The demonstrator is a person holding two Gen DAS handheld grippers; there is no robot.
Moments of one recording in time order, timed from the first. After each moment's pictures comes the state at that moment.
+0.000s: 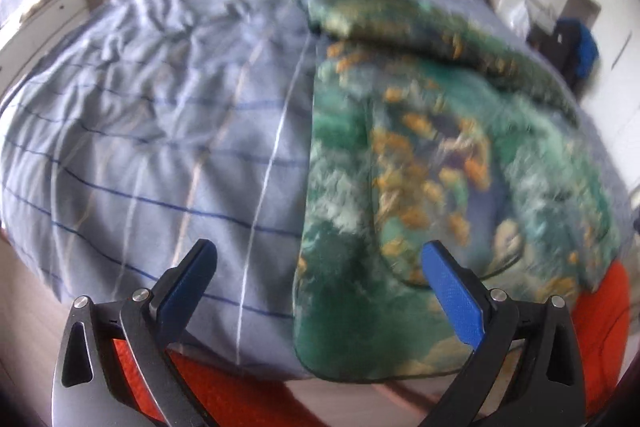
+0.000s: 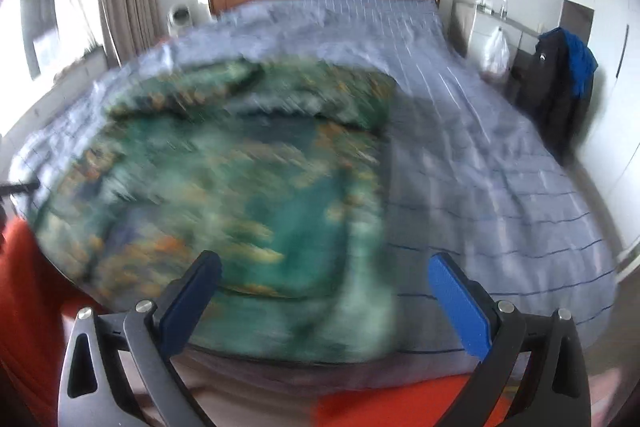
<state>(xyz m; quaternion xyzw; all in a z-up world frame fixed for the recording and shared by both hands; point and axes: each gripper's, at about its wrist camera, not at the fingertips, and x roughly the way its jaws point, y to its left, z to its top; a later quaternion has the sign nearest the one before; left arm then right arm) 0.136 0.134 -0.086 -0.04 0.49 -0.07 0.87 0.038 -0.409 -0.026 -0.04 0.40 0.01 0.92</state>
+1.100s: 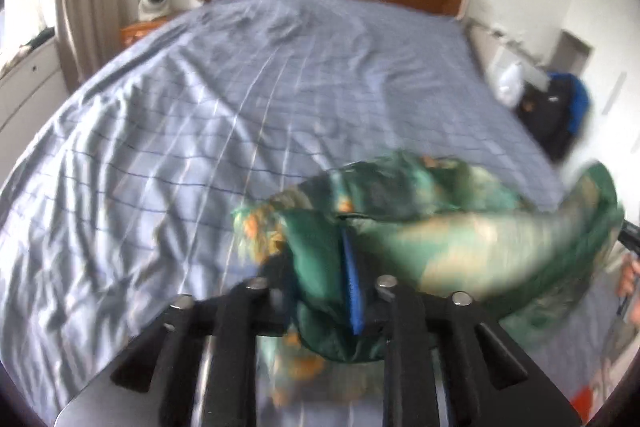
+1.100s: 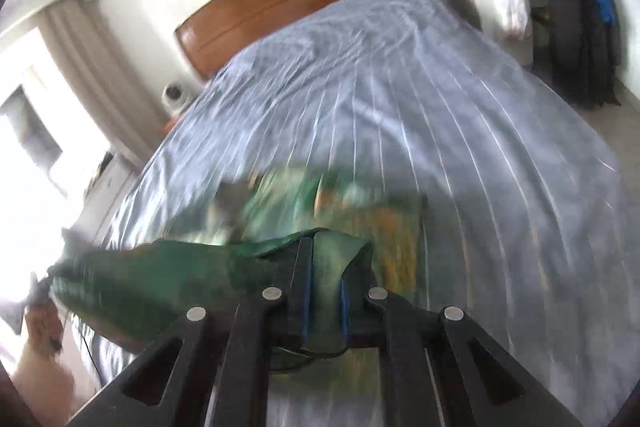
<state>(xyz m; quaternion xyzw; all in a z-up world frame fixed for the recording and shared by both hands) 0.413 0.085 0.021 -0.06 0.41 -0.08 0.91 0.329 -0.504 0.043 0.19 0.36 0.06 0.91</state>
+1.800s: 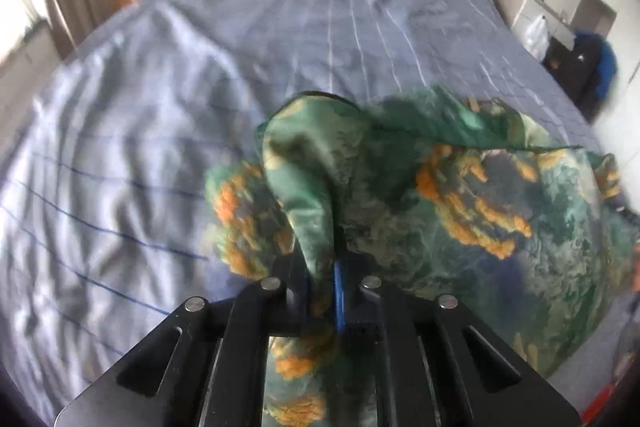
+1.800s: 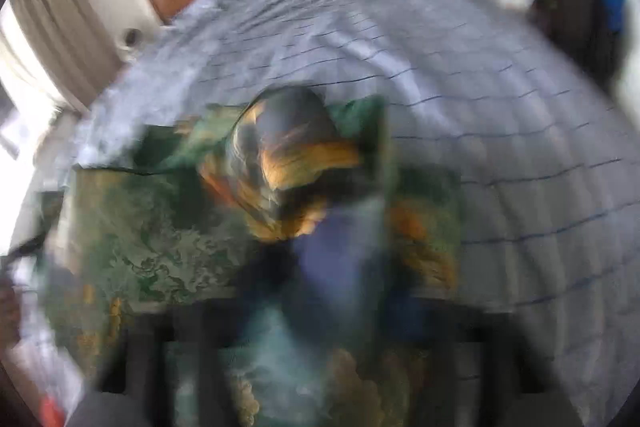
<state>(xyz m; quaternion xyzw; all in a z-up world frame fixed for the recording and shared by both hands) 0.442 0.059 -0.036 -0.01 0.45 -0.07 0.89 0.403 -0.453 -0.044 0.09 0.45 -0.01 0.89</state>
